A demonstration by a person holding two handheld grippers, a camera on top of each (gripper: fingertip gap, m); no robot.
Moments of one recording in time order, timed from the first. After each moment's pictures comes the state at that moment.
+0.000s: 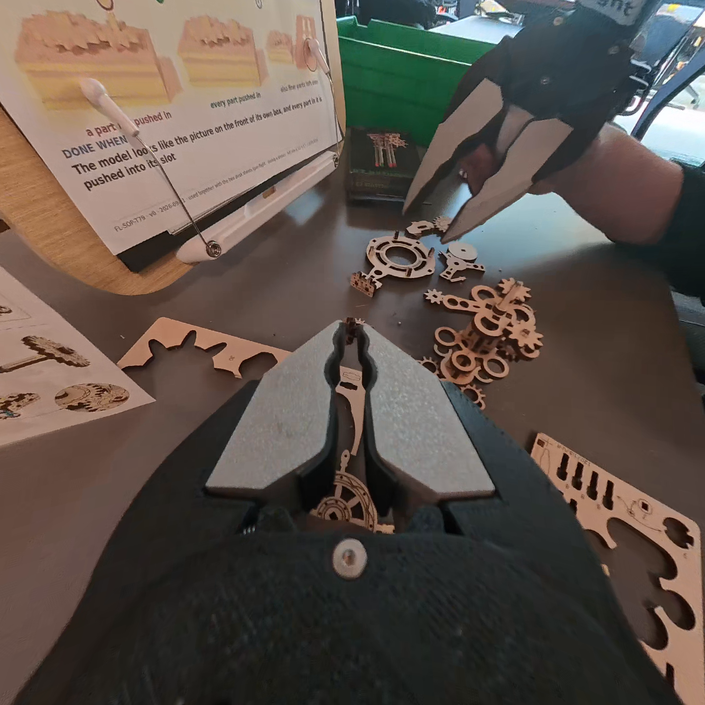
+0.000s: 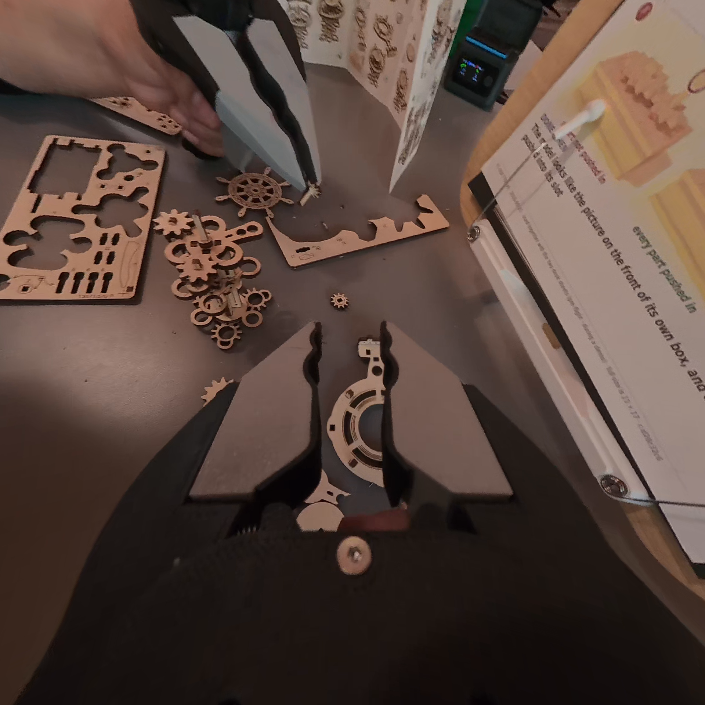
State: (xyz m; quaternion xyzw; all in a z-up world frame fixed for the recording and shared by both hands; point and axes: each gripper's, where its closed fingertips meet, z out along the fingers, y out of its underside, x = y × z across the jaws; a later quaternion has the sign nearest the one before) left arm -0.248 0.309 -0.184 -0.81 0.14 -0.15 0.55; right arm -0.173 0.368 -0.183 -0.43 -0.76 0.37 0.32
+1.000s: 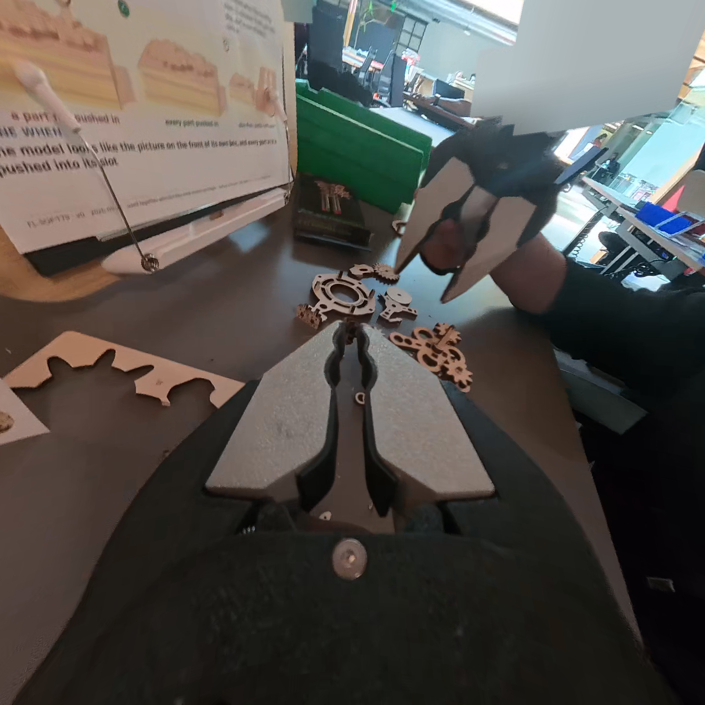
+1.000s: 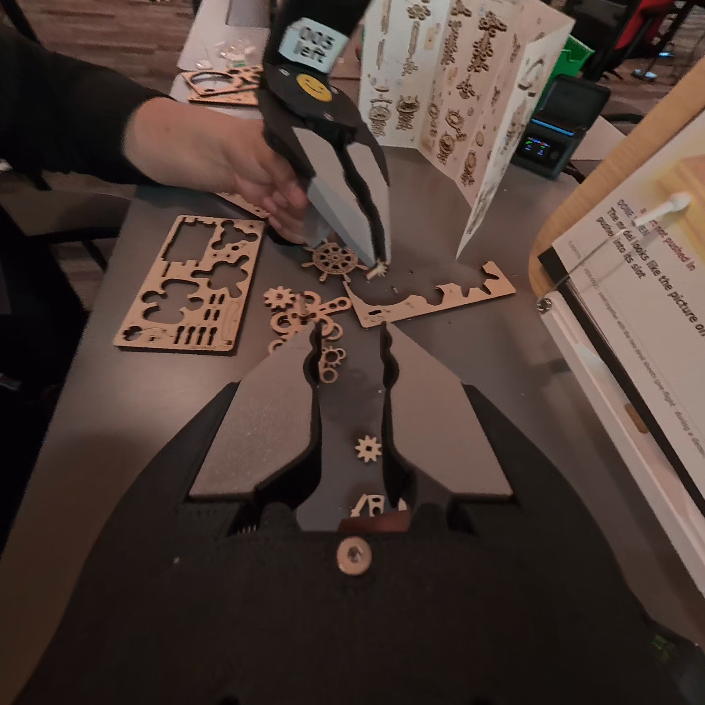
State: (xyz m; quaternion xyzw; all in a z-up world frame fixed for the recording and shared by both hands) left arm -0.226 0.308 -0.166 -0.77 0.11 -0.28 0.57; right arm -0.174 0.316 -0.158 -0.39 -0.75 0.45 0.29
